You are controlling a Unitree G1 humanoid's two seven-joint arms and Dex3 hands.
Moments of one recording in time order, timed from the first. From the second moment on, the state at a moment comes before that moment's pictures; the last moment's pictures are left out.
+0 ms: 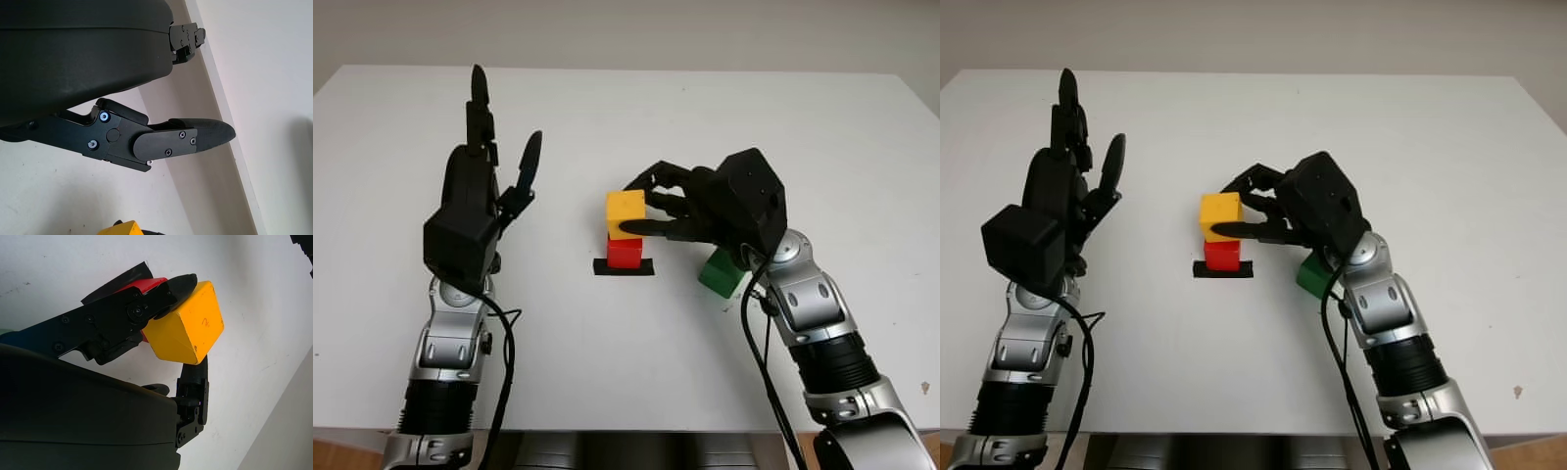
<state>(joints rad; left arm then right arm) -0.39 0.19 0.10 0.07 0.10 -0.08 0.06 -0.58 -0.27 0.16 0.11 -0.10 0.49 0.35</state>
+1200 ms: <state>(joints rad) -0.39 0.19 0.10 0.06 0.10 -0.08 0.06 -0.56 -0.32 0.21 0.10 -0.21 0.38 0.40</state>
